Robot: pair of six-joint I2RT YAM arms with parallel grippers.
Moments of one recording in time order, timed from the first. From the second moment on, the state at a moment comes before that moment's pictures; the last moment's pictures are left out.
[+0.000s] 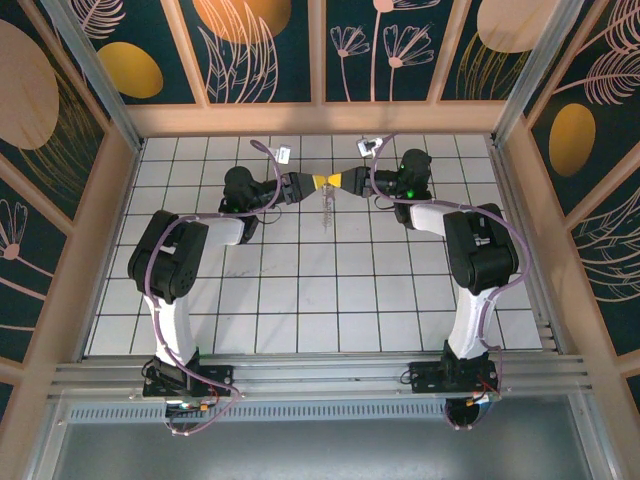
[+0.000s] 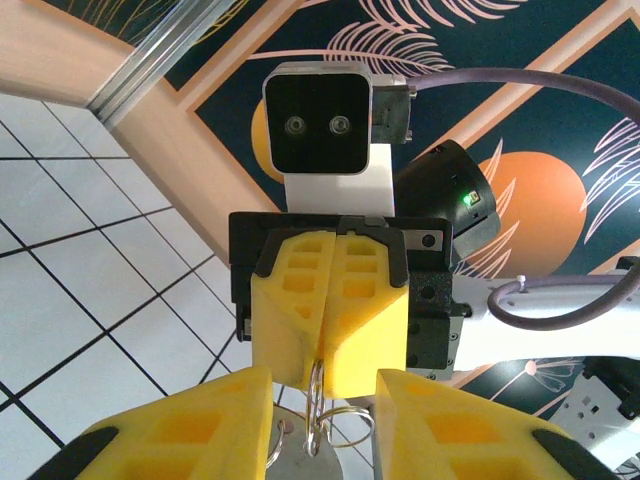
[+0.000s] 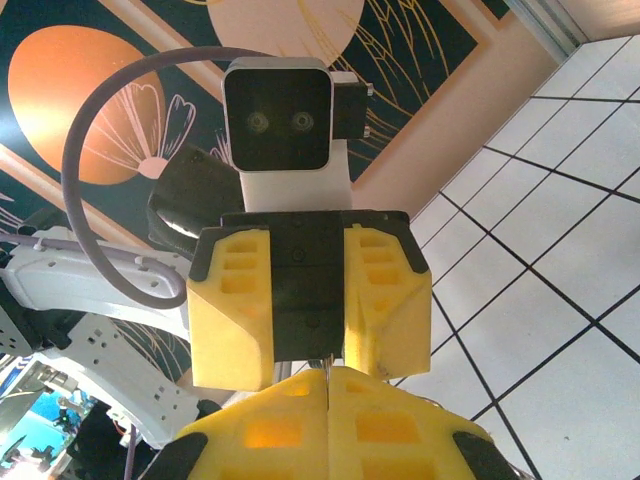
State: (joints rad) left arm -0.38 1.96 1.05 1.13 0.96 -1.05; right arm 0.30 1.95 1.13 0.98 -1.23 0.96
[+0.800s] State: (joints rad) left arm -0.39 1.99 1.06 1.14 0.97 -1.06; right arm 0.30 1.96 1.13 0.98 -1.23 0.96
